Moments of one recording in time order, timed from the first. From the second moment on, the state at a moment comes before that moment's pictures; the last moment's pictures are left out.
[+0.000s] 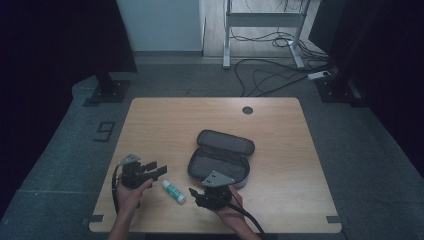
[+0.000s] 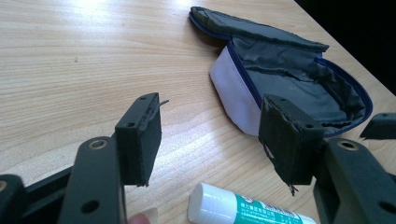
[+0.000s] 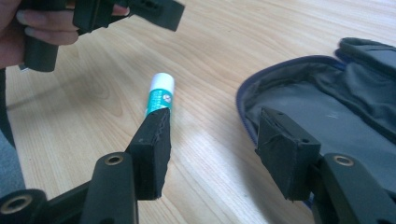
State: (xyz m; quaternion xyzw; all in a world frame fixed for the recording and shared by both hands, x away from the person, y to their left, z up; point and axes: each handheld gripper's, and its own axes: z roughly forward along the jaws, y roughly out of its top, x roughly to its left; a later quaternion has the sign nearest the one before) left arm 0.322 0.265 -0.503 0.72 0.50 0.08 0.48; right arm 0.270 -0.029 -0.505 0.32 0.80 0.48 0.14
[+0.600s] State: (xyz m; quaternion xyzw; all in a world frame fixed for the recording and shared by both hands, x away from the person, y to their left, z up) left arm 0.321 0.266 -0.501 0.71 0.50 0.07 0.48; right arm 0.272 0.007 -0.524 0.31 0.83 0.46 0.11
